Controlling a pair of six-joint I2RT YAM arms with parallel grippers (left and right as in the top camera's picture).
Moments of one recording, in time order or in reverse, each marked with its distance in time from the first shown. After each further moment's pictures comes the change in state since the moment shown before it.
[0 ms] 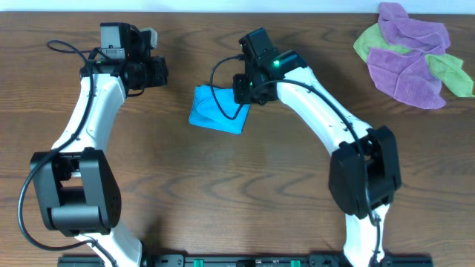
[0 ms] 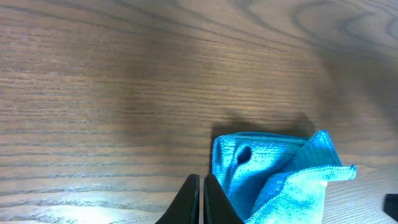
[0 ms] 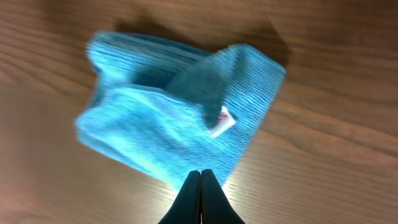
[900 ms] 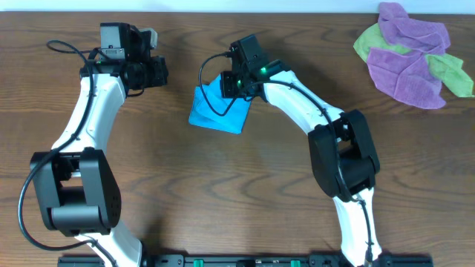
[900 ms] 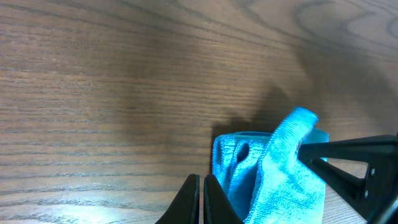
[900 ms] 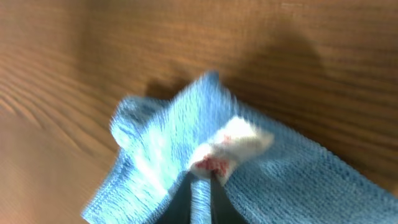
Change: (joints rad) left arm 0.000 0.000 0.000 -0.002 0.000 0.000; right arm 0.001 0.158 -0.001 0.333 -0.126 0.022
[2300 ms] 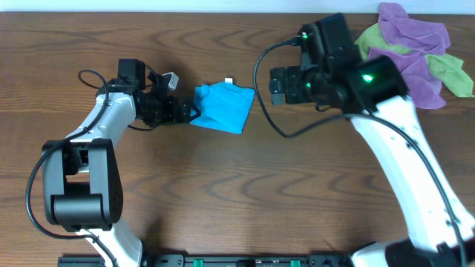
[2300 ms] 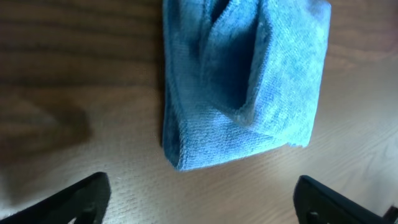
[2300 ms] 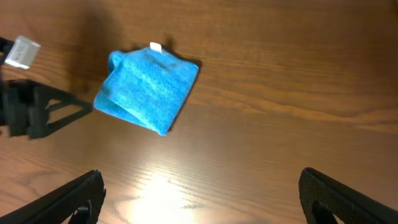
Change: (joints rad) left arm -0.018 0.028 -0.253 -0.013 0.248 0.090; right arm -0.086 -0.667 0.006 -0.651 0.283 -0.132
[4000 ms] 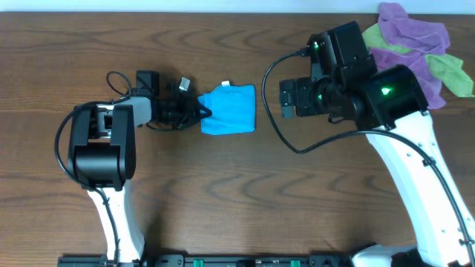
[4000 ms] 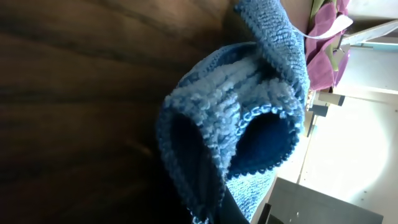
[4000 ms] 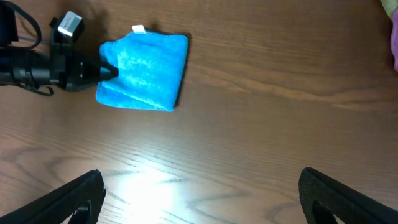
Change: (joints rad) left arm -0.022 0.325 0.007 0.381 0.406 -0.386; right arm 0.000 -0.053 0.000 -0.105 0.021 -0.037
